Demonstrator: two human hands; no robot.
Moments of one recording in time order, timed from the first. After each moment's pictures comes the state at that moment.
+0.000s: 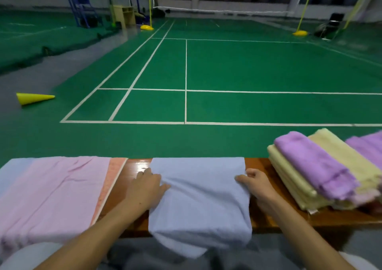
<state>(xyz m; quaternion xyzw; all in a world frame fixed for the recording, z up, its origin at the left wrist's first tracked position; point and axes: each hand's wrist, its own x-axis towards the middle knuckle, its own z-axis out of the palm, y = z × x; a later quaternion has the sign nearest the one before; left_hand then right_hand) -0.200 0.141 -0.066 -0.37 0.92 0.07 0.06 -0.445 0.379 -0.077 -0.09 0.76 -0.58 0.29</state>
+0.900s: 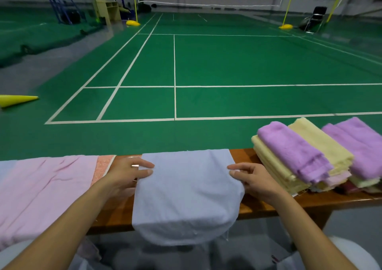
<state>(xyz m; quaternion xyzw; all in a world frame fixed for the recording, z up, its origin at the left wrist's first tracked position) -0.191 0.131 -0.028 -0.41 0.66 0.63 -0.09 -0.445 0.431 -0.044 -0.19 0.71 -0.57 0.36</state>
